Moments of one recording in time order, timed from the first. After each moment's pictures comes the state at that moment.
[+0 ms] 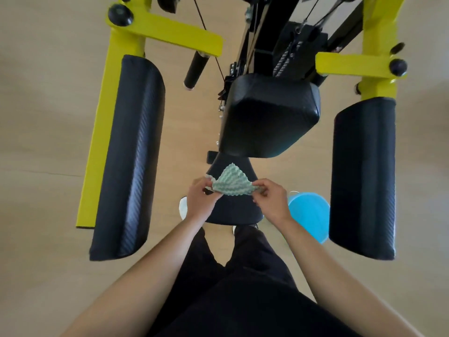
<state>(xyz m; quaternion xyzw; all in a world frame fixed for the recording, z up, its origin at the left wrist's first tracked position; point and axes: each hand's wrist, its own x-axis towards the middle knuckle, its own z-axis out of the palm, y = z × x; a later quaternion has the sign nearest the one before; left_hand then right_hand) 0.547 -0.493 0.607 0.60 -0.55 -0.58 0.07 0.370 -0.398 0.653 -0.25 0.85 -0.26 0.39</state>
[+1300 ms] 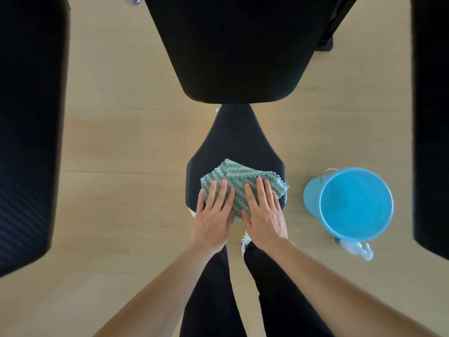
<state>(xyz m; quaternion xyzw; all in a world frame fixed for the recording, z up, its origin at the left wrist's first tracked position) 0.572 -0.373 0.415 0.35 -0.91 -0.15 -0.13 0.416 -0.287 0.422 -0.53 0.81 -0.02 0.27</state>
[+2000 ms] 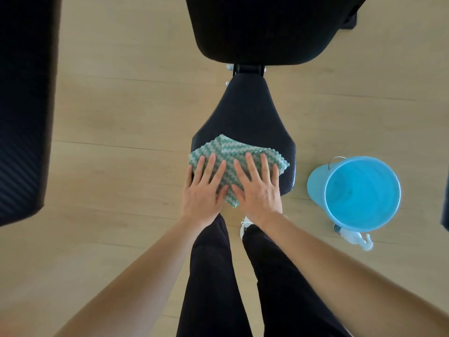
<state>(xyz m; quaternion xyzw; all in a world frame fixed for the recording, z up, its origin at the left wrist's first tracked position) 0.597 -0.392 0.419 0.43 -0.87 -0.18 -0.13 0.429 -0.314 0.425 -0.58 0.77 0.04 0.26</state>
